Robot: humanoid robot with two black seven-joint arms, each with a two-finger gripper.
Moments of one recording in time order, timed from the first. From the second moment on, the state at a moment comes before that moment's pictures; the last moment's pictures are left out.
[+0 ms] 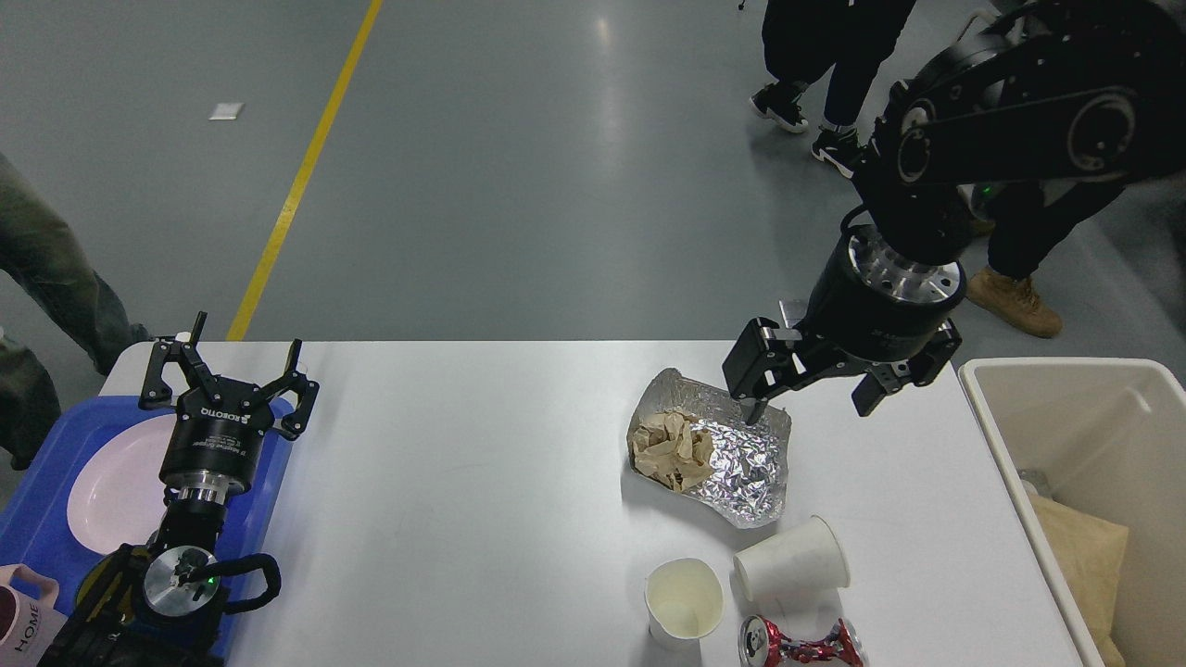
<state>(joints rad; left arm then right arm) -0.24 0.07 -1.58 -0.82 0.33 -0.58 -0.23 2.31 -0.10 -1.22 1.47 0.06 0.80 -0.05</state>
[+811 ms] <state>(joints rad) -0.24 0.07 -1.58 -0.82 0.33 -0.58 -0.23 1.53 0.13 -1.17 0.83 0.37 0.35 -0.17</state>
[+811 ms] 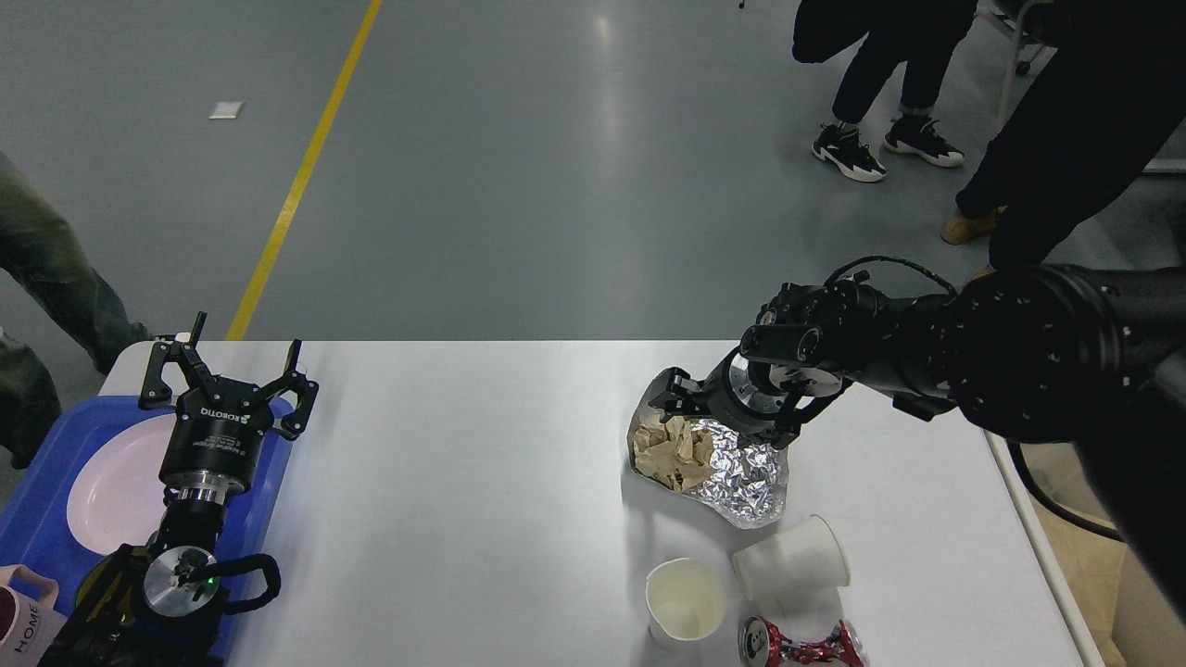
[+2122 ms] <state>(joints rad) -0.24 0.07 -1.58 -0.82 0.33 -0.58 -0.23 1.17 0.16 -1.01 0.53 0.36 0.18 -0.17</state>
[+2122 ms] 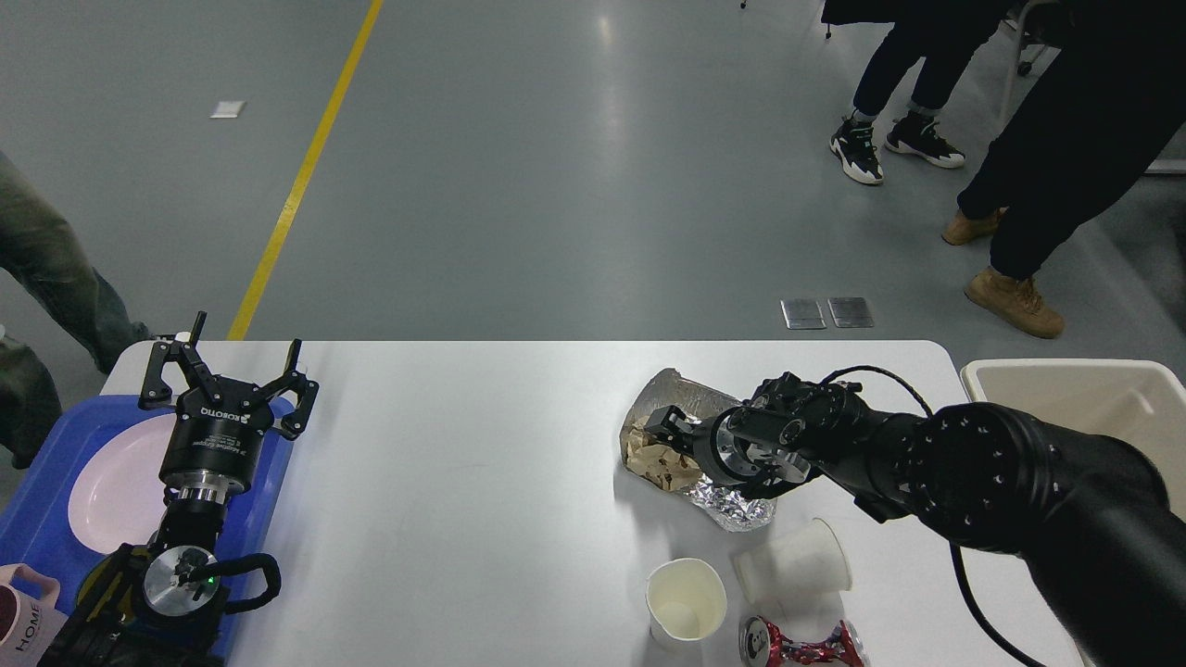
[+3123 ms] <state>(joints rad) -0.24 0.07 -1.58 -0.82 0.33 -0.58 -0.23 1.33 0.04 -1.01 0.74 0.36 0.18 -0.24</state>
